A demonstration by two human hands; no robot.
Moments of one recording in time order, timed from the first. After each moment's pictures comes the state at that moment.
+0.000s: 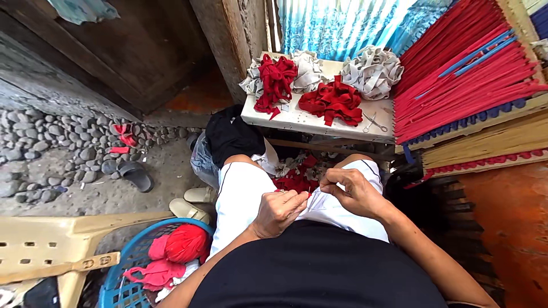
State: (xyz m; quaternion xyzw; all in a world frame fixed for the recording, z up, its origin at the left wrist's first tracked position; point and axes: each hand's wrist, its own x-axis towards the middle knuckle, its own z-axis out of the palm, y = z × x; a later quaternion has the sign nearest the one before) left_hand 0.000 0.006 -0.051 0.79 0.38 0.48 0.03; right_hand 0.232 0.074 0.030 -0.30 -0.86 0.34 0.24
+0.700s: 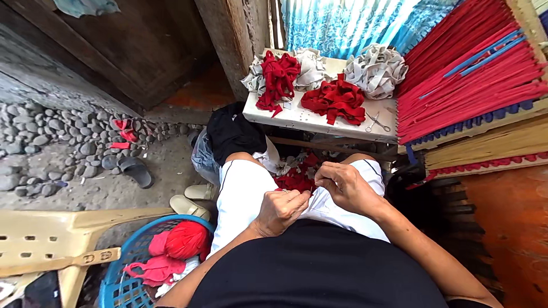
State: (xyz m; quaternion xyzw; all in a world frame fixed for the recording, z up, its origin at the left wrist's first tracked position) left_hand 0.000 0.005 -0.051 0.80 0.40 0.46 0.01; right_hand 0.211 0.078 0.033 -0.29 -0.89 0.25 0.25
